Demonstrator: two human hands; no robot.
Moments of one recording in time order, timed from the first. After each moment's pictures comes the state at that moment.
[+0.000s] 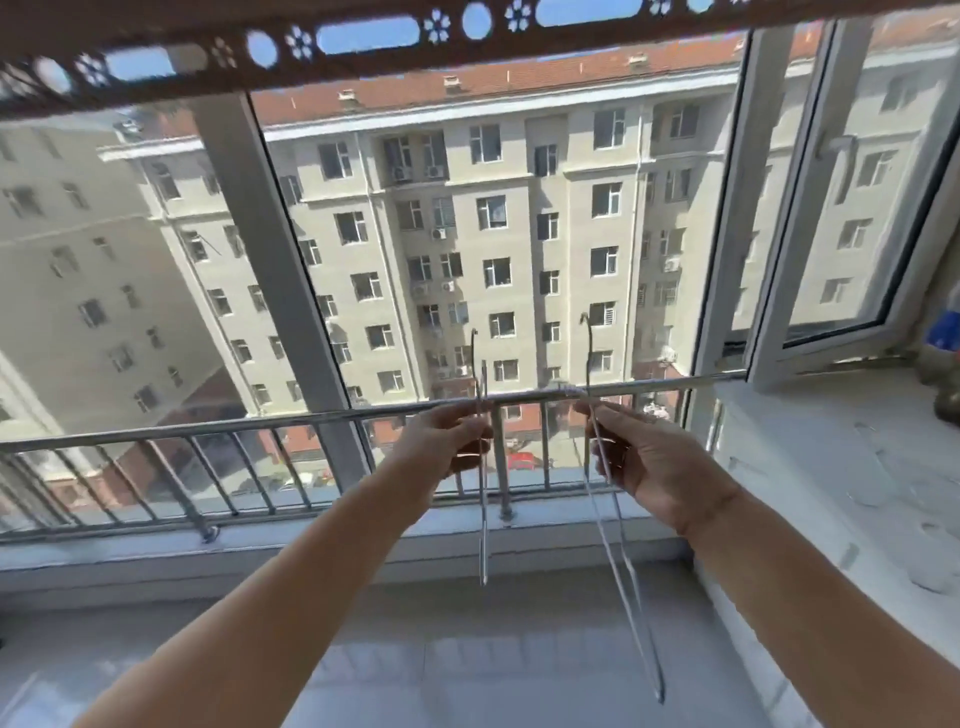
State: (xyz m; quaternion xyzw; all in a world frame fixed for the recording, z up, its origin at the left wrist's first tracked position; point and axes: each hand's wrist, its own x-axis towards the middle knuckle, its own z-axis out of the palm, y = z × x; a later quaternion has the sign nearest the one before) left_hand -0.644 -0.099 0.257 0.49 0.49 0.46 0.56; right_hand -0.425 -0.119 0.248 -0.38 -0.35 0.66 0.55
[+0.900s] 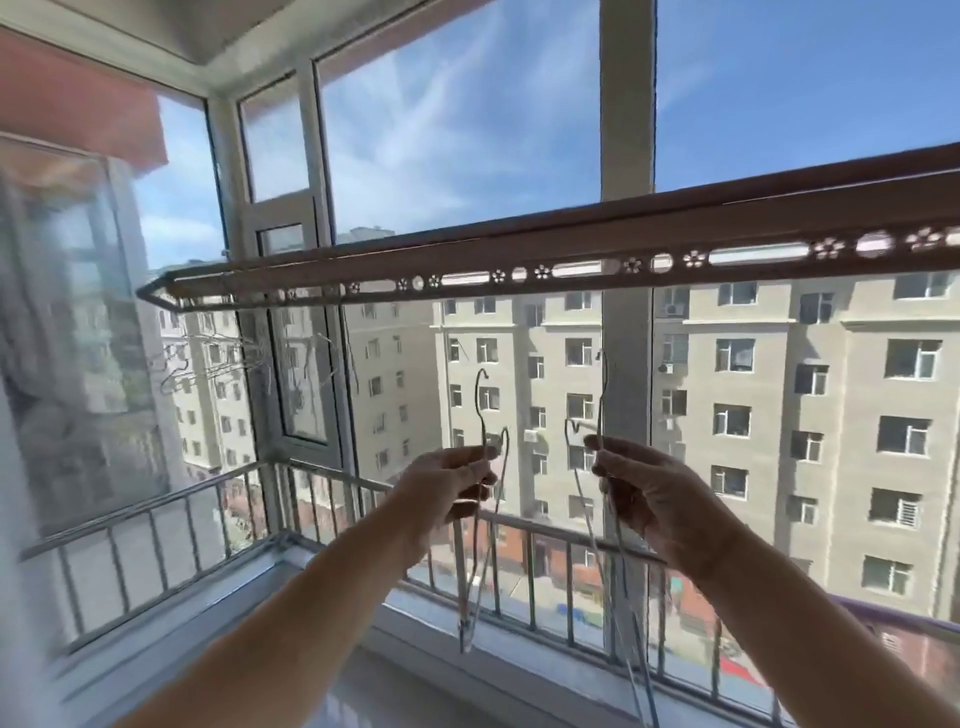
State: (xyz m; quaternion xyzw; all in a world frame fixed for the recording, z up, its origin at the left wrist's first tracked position) left_hand -1.086 -0.243 0.382 0.42 0.57 0.61 0.36; right_hand -0.889 -0.143 0.374 -0.21 -0.52 0.70 0.43
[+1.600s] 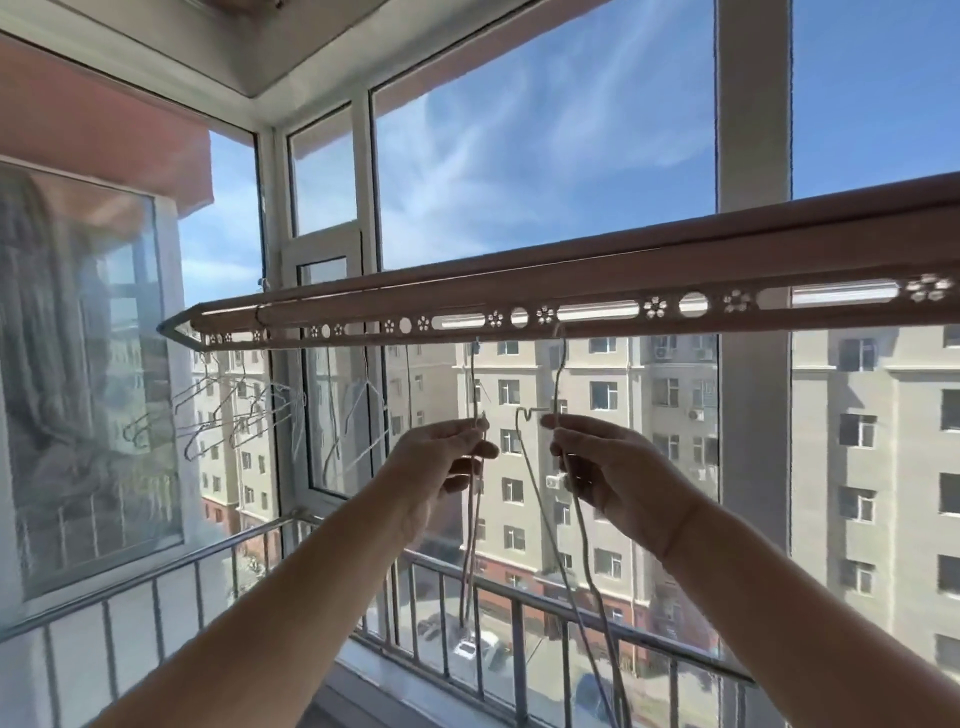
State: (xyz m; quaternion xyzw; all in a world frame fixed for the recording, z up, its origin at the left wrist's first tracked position) left_hand -1.324 -0.145 0.441 0.42 0.56 0.66 0.26; right_hand -1.160 -0.058 0.440 -0.14 -0.59 0.68 0.41
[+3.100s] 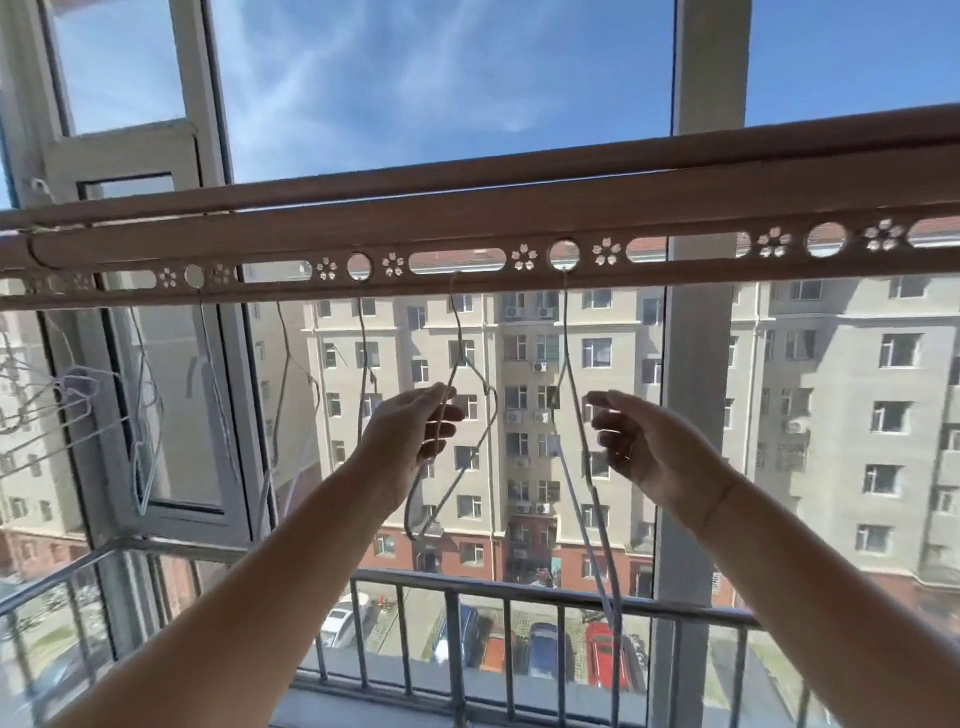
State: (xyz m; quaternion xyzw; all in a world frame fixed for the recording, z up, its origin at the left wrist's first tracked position) left_hand -1.494 0.018 0.423 0.47 0.49 0.65 0.36; right_hand -1.261 0.065 0.411 -0.27 -0.52 0.61 0.53
